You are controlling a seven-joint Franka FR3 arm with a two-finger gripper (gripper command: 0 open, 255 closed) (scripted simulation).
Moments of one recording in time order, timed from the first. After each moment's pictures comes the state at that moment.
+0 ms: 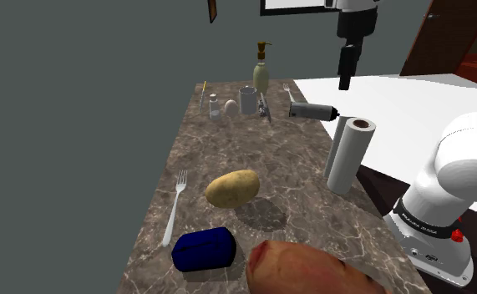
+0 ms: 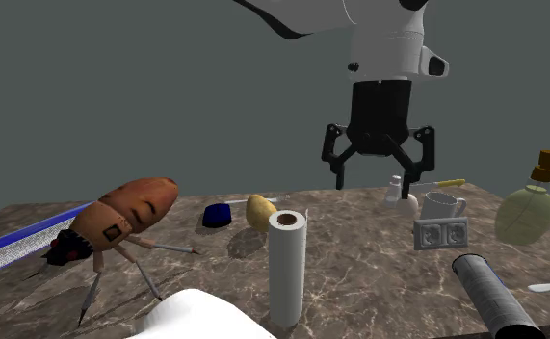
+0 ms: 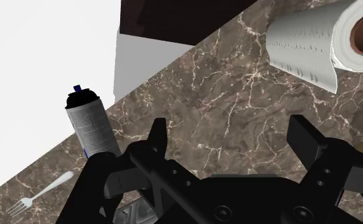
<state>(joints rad) 0.01 -0.78 0.04 -2.37 -0.04 1.49 -0.17</state>
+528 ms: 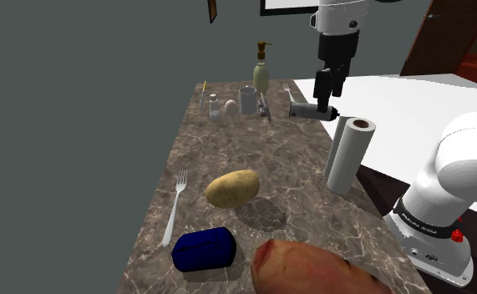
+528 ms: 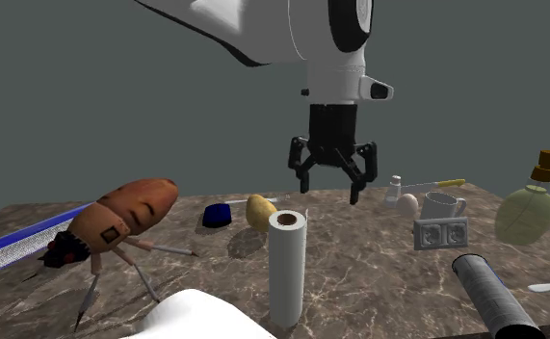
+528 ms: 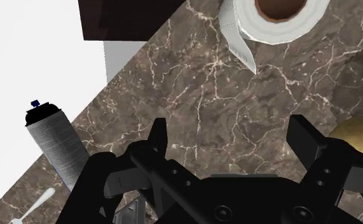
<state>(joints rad) 0.01 -0.77 0.19 -2.44 0.08 1.59 0.08</state>
